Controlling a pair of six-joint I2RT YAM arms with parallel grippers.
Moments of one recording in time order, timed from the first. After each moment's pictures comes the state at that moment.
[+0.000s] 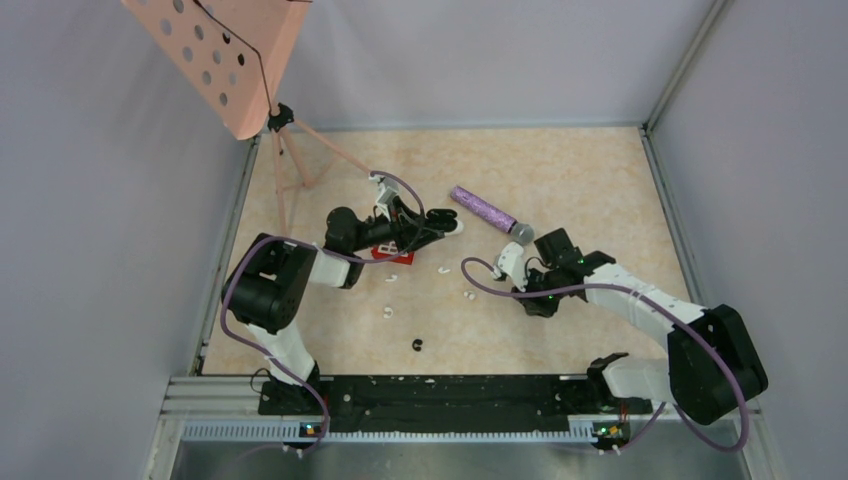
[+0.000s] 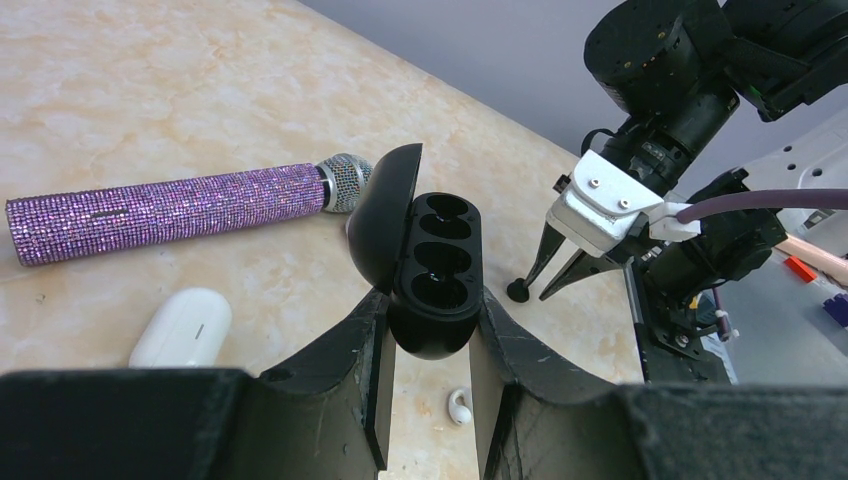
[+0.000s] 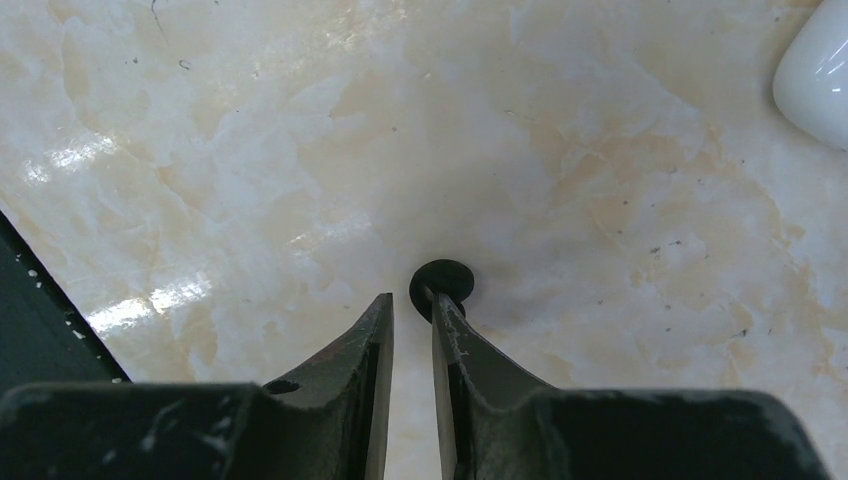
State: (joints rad) left arm -0.36 1.77 0.64 1.33 0.95 -0.58; right arm 0.46 1.24 0.63 -0.61 -0.34 -0.70
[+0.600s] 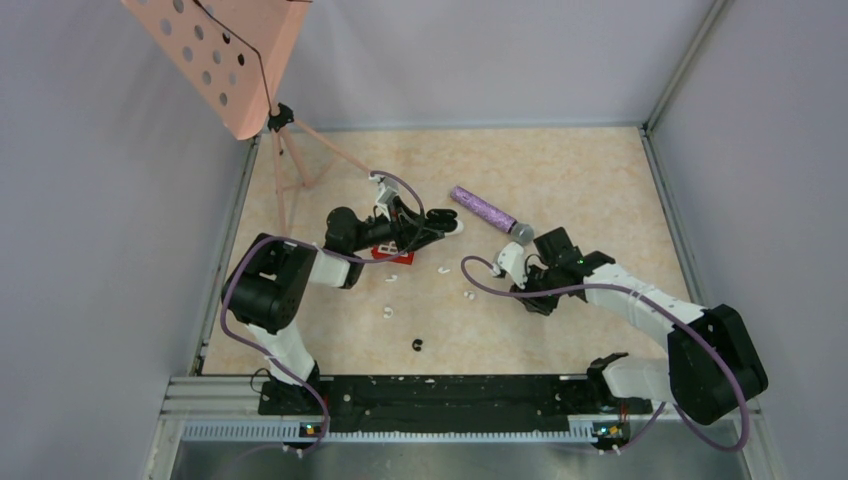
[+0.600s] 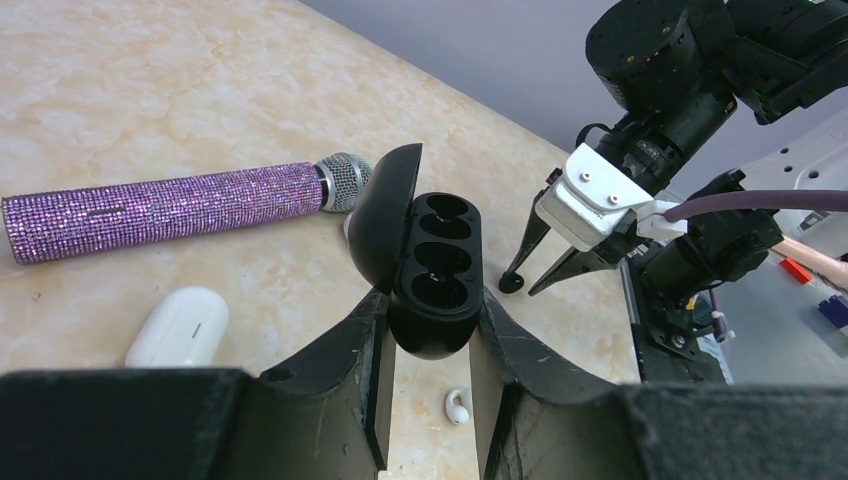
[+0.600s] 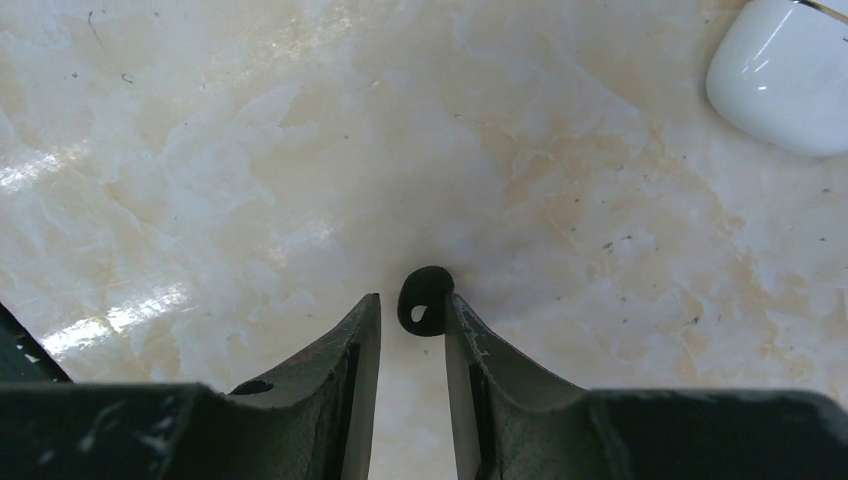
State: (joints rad) left arm -0.36 1.77 0.64 1.33 0.95 -0.59; right arm 0.46 1.24 0.63 -0.58 -0.29 -0.69
